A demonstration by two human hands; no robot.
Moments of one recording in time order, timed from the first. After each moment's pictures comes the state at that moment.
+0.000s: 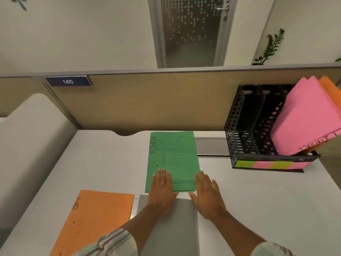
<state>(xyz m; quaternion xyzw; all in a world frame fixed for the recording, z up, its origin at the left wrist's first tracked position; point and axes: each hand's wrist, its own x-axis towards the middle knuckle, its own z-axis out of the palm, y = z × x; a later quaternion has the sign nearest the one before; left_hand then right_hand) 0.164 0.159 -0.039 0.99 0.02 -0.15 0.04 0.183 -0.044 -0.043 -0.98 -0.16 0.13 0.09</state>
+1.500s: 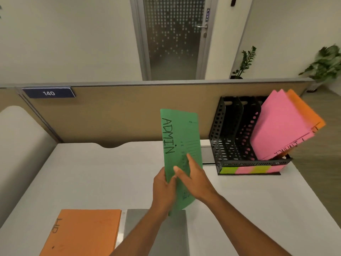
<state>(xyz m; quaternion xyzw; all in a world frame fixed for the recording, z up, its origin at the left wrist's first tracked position) 0.171 0.100 0.081 0.72 0.13 0.05 0.68 0.216 -0.032 0.090 -0.87 -0.07 0.10 0.48</state>
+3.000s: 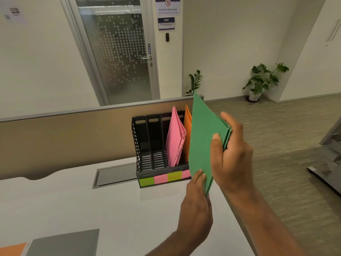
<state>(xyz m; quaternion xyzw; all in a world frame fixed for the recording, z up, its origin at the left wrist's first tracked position) 0.095 -0.353 0.137 0.88 -0.16 0.11 0.44 0.125 -0.450 0.294 -0.80 -0.10 -0.44 0.39</state>
